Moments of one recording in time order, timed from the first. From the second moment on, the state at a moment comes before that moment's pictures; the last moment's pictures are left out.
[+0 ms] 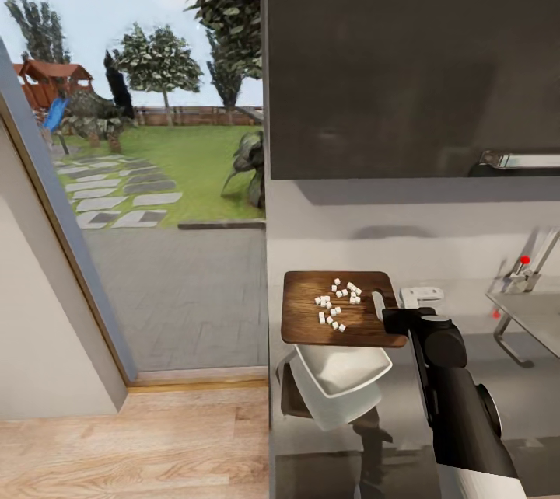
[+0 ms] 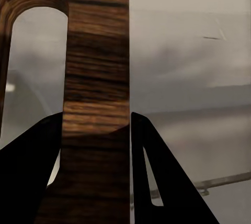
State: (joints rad) left arm 0.19 0.06 -0.22 -0.39 0.19 -0.66 0.09; right arm -0.48 0.09 -0.14 -1.59 0.43 0.98 0.16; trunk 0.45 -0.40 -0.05
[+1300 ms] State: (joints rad) left arm 0.19 0.06 -0.22 -0.37 0.19 -0.66 0.09; right arm -0.48 0.09 -0.23 -1.42 0.43 0.68 0.17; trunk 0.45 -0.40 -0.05
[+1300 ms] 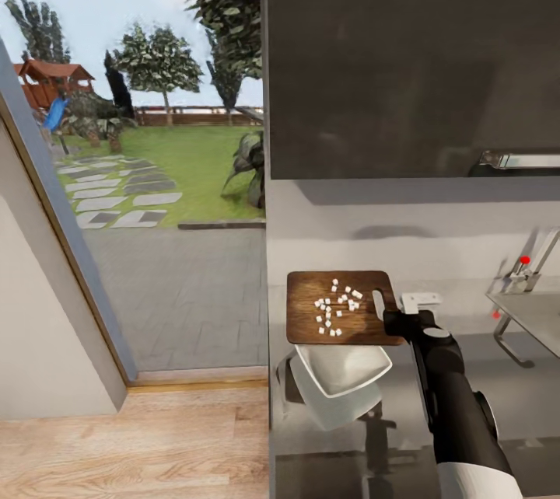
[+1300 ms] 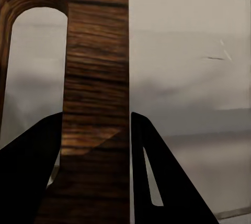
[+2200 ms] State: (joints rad) left arm 0.17 0.07 -0.21 -0.34 0.19 -0.66 0.09; right arm -0.48 0.09 -0.28 -1.33 0.42 0.48 0.17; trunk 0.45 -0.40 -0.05
